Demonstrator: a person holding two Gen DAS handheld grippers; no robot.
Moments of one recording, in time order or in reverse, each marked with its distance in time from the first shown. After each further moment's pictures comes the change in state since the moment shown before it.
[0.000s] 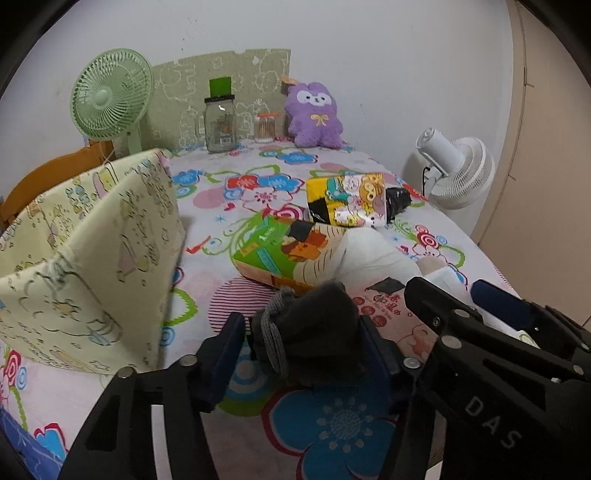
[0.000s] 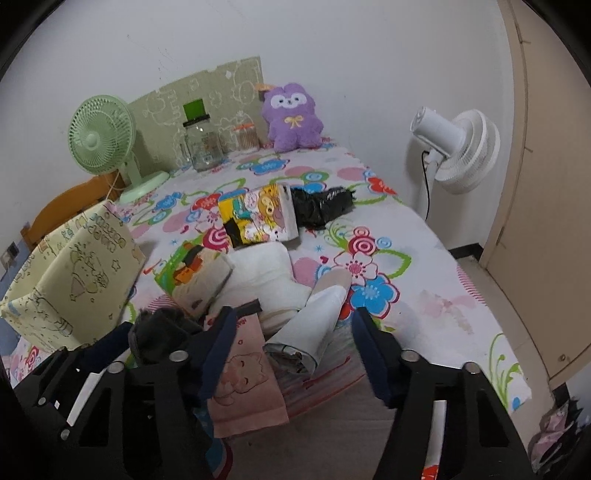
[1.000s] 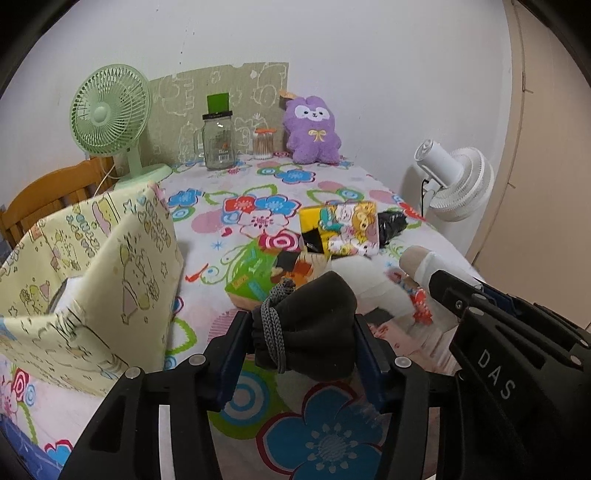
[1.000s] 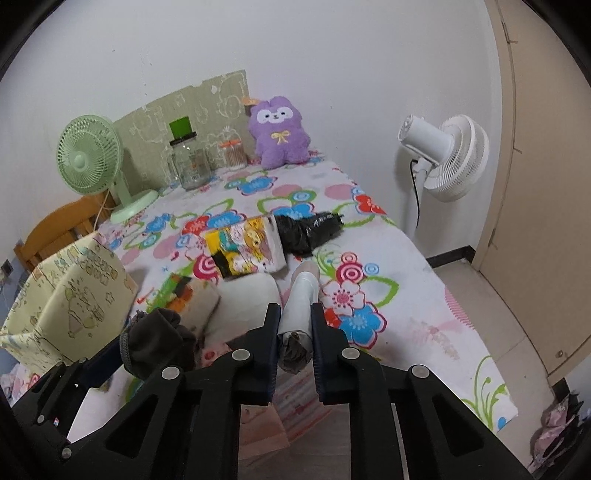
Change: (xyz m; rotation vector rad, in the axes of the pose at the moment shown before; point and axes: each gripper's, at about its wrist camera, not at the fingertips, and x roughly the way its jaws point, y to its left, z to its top) left arm -0.012 -0.006 0.022 0.004 -0.047 0.002; right arm -0.008 -0.004 0.022 0.032 -0.047 -0.030
